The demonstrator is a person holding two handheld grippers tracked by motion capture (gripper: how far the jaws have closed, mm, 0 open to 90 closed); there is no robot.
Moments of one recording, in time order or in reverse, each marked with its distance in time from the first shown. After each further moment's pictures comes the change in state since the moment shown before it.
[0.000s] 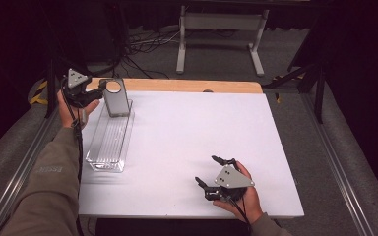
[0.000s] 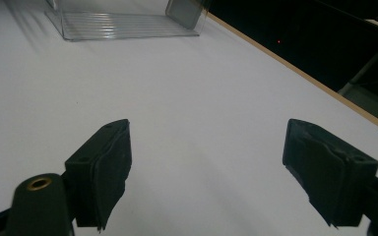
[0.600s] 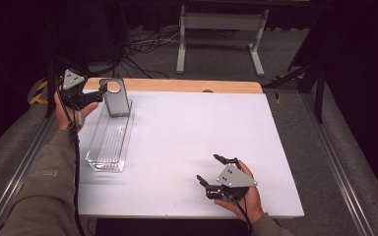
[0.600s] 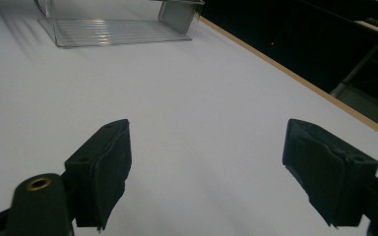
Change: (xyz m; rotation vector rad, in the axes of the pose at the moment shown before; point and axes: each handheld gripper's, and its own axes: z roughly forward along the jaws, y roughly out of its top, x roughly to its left) left arm -0.001 0.000 -0.012 -0.018 -0.041 0.008; right arm -0.003 0.002 -0.004 -0.016 -0.018 0.018
